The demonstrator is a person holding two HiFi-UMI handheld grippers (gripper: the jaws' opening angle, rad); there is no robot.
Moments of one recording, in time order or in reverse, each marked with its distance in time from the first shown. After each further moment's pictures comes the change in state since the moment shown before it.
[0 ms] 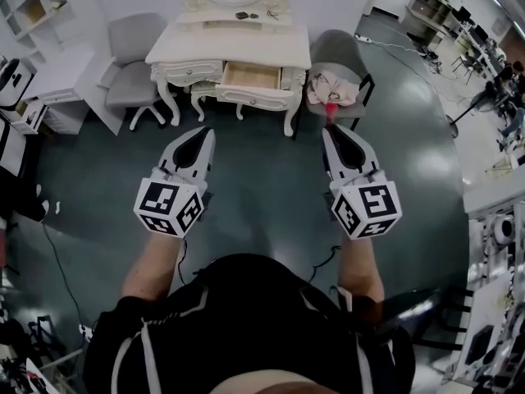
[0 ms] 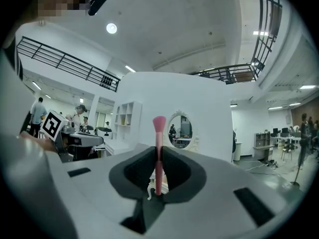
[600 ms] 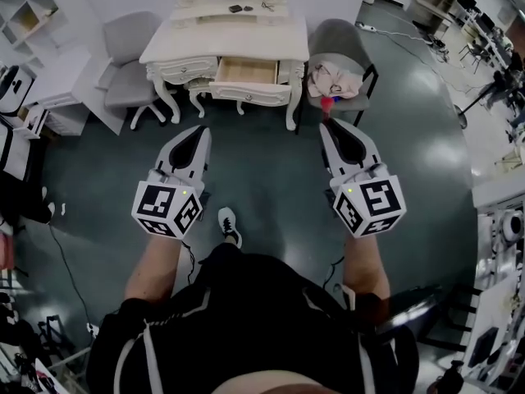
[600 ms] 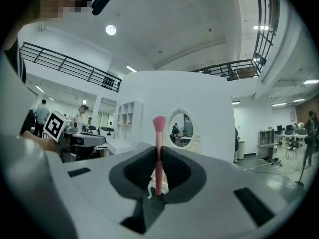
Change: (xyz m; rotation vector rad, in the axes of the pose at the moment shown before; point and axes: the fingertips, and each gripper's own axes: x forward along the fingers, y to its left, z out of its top) left arm 0.050 -0.015 -0.019 0.020 0.017 0.020; right arm 0.015 -0.049 -0.022 0.005 0.009 0.040
